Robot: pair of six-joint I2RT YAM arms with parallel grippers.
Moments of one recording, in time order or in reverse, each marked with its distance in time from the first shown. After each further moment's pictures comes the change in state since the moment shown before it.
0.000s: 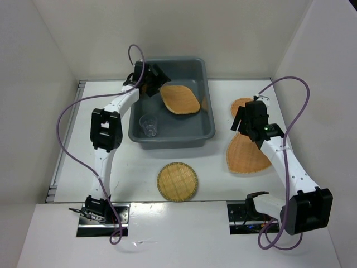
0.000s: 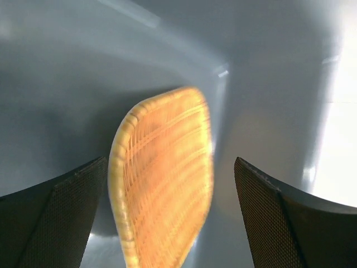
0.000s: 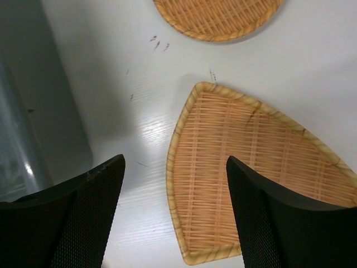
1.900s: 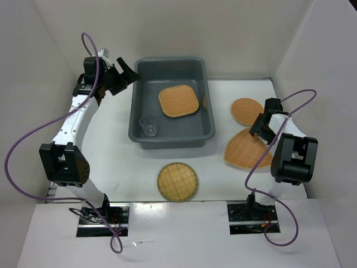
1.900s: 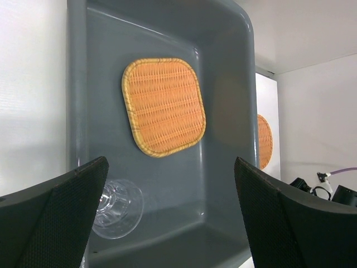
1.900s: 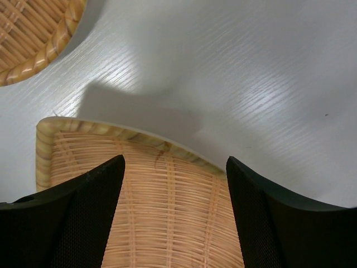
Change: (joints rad) left arm 0.201 -0.726 -0.481 -0.117 0.168 0.262; right arm -0.402 0.512 0.111 -0.012 -0.070 -0.039
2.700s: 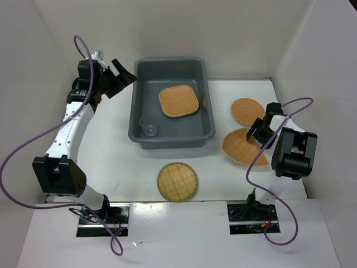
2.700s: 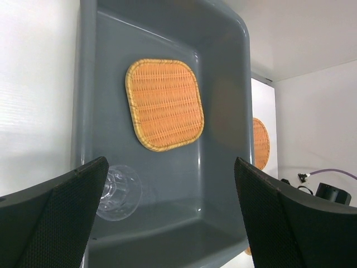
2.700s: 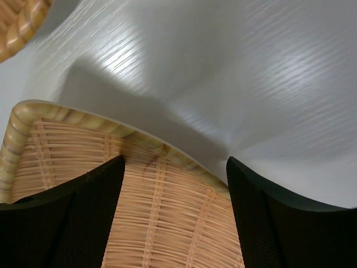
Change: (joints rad) left arm 0.000 -0.122 -0.071 -0.024 -0.046 -0.016; right arm -0.041 0.081 -0.016 0.008 -0.164 0.002
